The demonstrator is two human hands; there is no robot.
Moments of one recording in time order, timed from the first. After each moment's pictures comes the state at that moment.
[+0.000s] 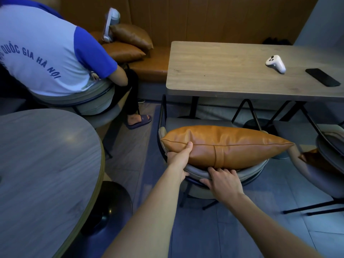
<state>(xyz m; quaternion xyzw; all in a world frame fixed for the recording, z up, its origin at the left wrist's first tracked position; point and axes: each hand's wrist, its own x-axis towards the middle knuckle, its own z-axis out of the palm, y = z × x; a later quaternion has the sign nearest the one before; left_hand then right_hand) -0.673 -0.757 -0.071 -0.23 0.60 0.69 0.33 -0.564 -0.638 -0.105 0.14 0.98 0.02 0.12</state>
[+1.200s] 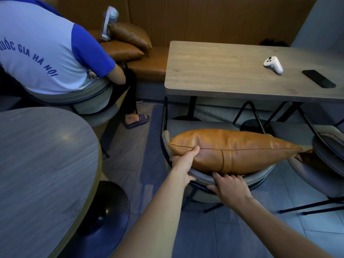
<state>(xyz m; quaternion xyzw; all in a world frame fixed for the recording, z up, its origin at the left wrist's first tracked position) -0.656 -0.748 -0.069 -0.21 0.57 0.69 0.39 -0.545 -0.617 -0.109 0.12 0.98 0.05 0.17</state>
